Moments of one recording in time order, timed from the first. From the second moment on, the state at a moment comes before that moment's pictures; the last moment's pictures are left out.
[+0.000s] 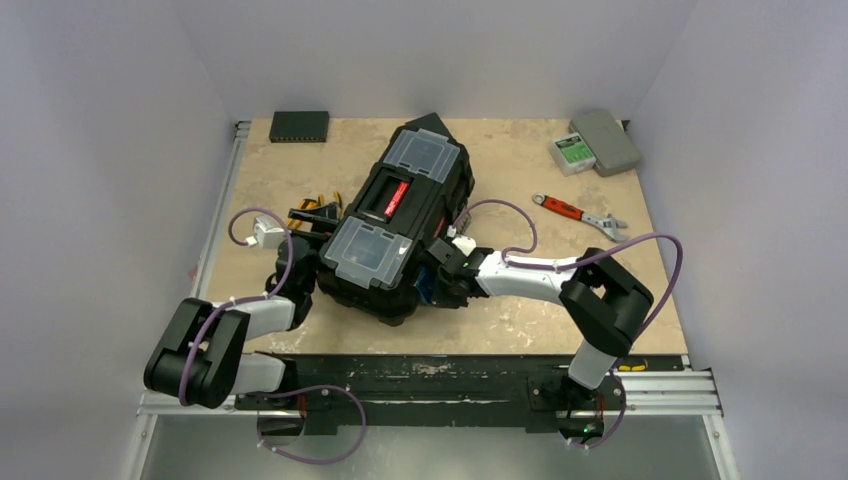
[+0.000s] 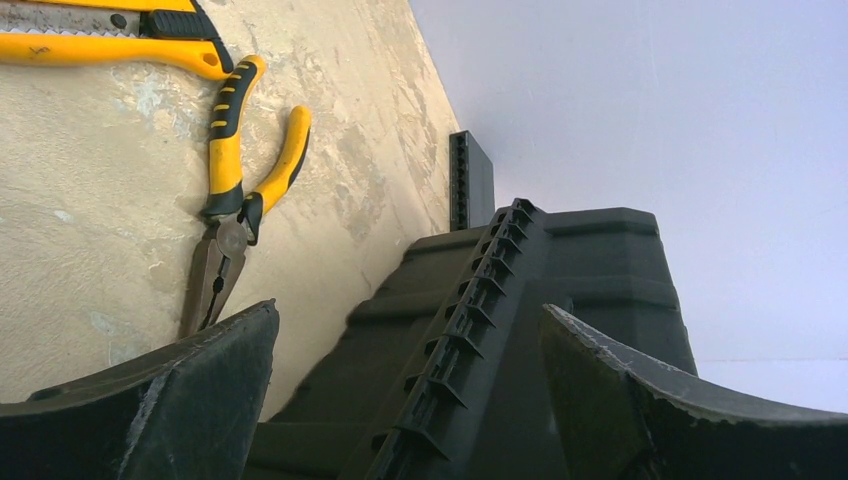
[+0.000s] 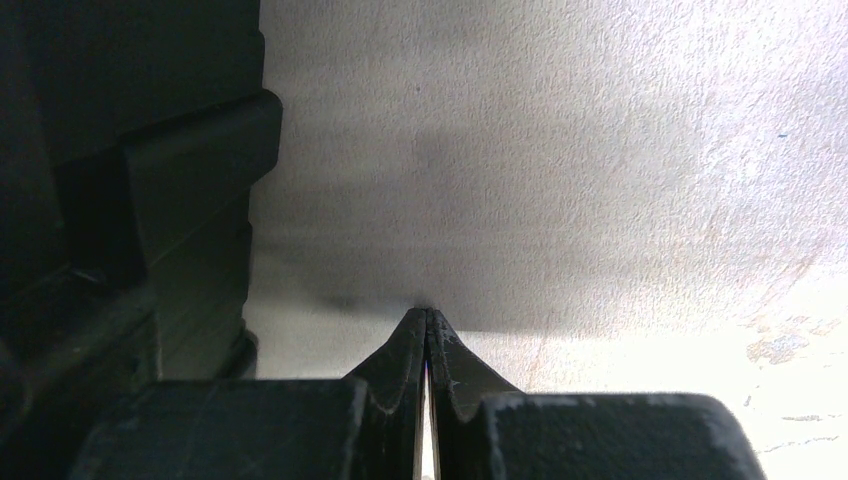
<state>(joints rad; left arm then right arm) -0.28 1.33 0.24 0.85 -0.29 -1.23 0.94 1.75 0.99 -0.46 0.17 1.07</state>
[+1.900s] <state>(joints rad) -0.33 0.72 0.54 -0.33 -0.17 -0.93 0.86 1.44 0.64 0.07 0.12 0.96</state>
